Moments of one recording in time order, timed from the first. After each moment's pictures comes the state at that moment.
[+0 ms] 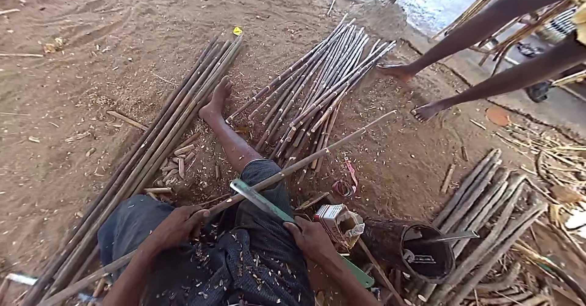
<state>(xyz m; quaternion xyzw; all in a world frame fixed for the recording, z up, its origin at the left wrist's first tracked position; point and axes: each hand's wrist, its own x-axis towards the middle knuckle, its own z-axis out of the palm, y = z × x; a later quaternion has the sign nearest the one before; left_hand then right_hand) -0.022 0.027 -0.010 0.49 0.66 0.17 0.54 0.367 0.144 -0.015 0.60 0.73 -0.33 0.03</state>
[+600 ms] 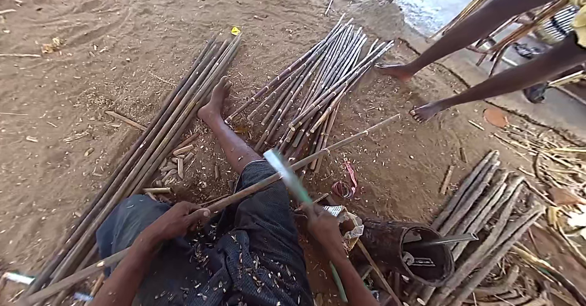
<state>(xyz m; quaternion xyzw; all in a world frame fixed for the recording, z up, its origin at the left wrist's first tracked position) -0.030 0.041 -0.018 0.48 0.62 0.16 0.60 0.378 0.164 -0.019 0.67 0.65 -0.34 -0.06</state>
